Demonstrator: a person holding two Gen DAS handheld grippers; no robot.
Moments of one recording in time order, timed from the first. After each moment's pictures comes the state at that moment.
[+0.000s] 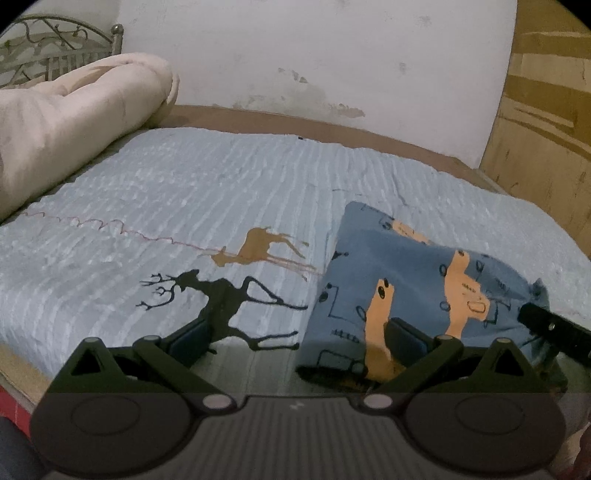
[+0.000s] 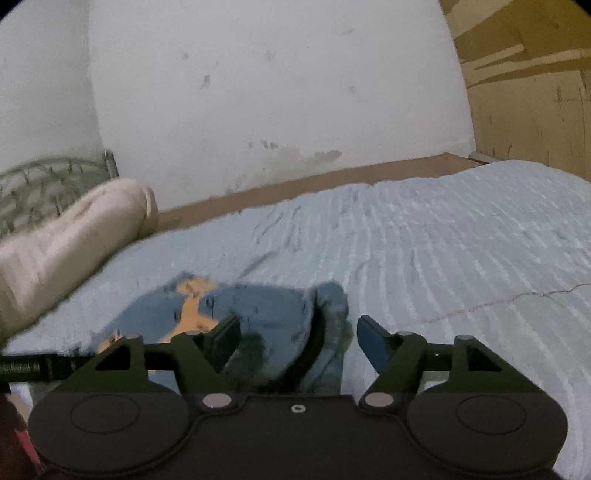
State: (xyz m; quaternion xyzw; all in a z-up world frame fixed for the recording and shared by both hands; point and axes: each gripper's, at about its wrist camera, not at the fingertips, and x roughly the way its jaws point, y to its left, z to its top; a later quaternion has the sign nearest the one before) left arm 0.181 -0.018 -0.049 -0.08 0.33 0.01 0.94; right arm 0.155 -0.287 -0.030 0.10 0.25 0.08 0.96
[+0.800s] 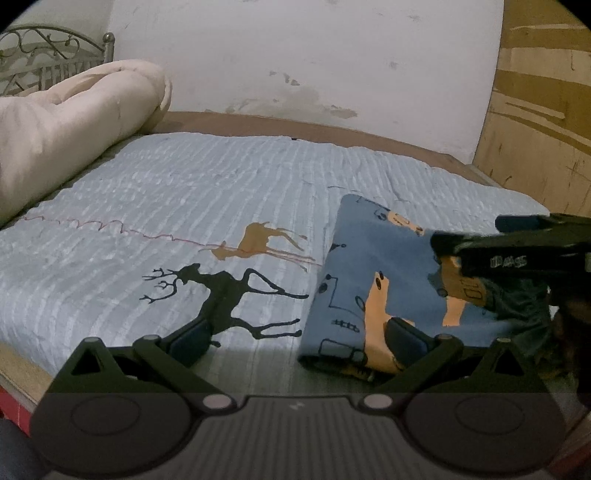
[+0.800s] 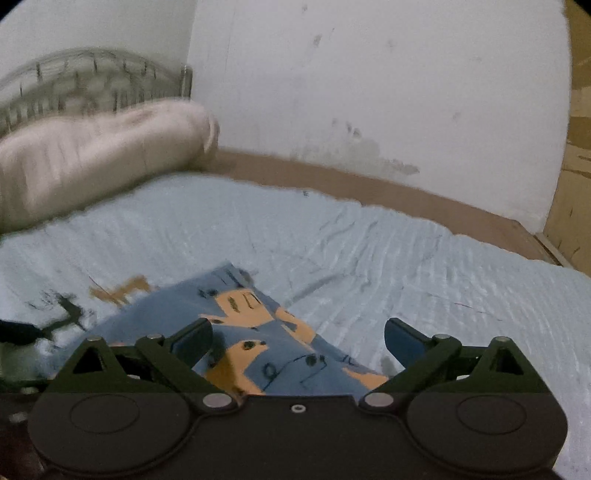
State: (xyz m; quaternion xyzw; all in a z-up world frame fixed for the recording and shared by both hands) left arm 0.171 -0.018 -0.054 -0.07 0.33 0.00 0.94; right arm 0.240 -0.208 -0.008 -0.11 0.26 0.16 0.94
